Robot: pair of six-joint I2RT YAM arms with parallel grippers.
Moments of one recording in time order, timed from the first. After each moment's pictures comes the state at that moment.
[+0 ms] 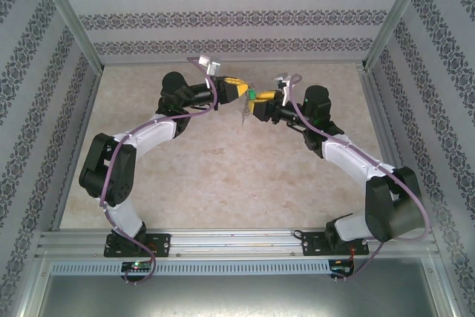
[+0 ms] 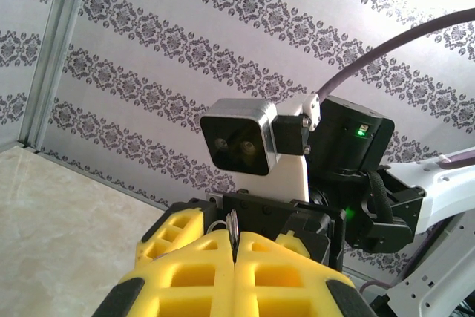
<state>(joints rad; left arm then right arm) -0.38 1.75 1.17 0.89 1.00 -0.66 0.32 1.41 0.86 0.44 -0.75 0.36</state>
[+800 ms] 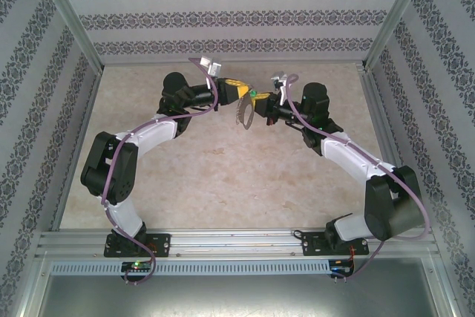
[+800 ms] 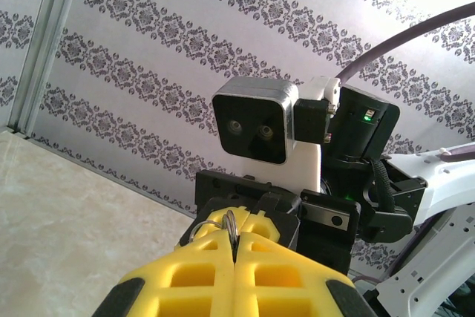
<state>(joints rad) -0.37 1.77 1.17 0.90 1.02 -0.70 0.33 1.41 0.89 0.39 -0.78 0.30</state>
